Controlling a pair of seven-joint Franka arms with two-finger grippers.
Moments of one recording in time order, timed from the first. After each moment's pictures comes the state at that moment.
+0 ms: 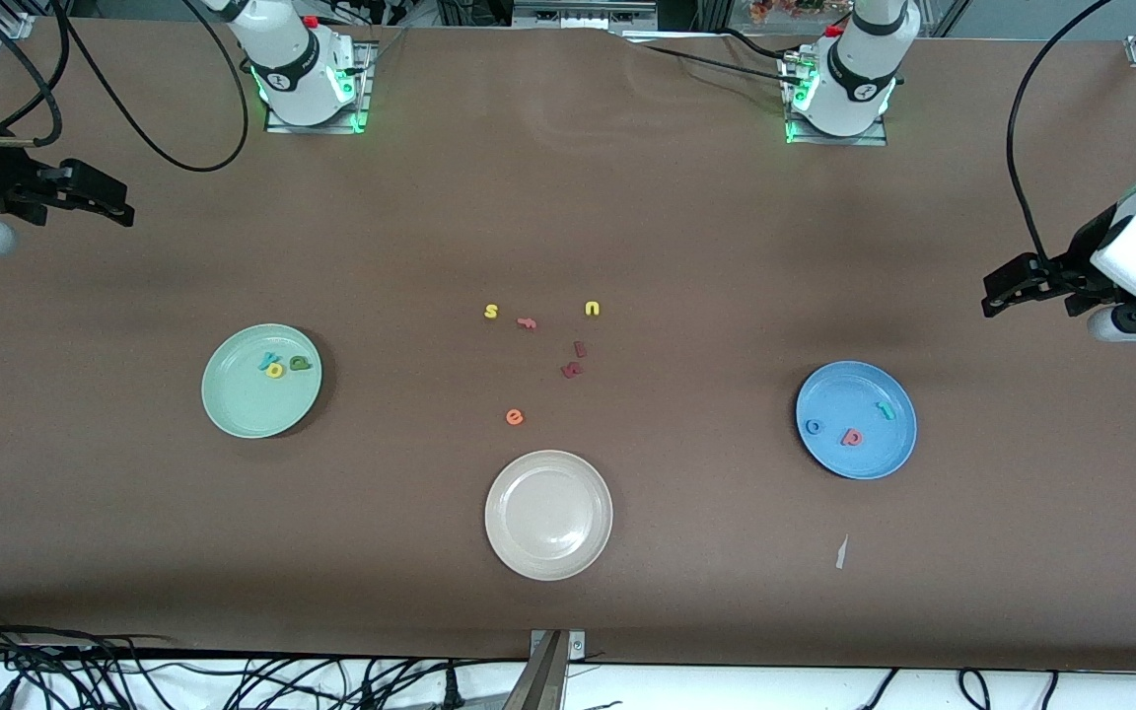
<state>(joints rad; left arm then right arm) 0.08 0.10 -0.10 -1.60 0.01 1.71 -0.06 -0.04 0.05 0.08 -1.51 0.00 1.43 0.05</state>
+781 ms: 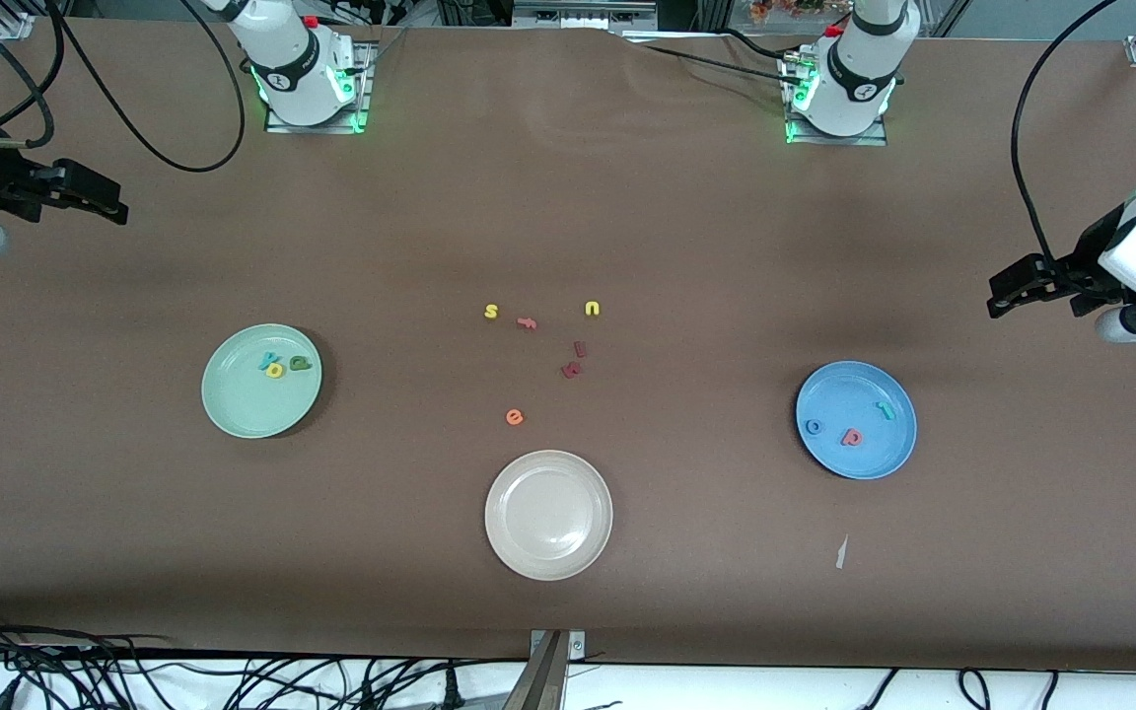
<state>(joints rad) 0.08 0.10 -0.09 -1.60 0.01 1.71 -0.06 -0.04 0.05 0.06 -1.51 0.00 1.42 0.05</state>
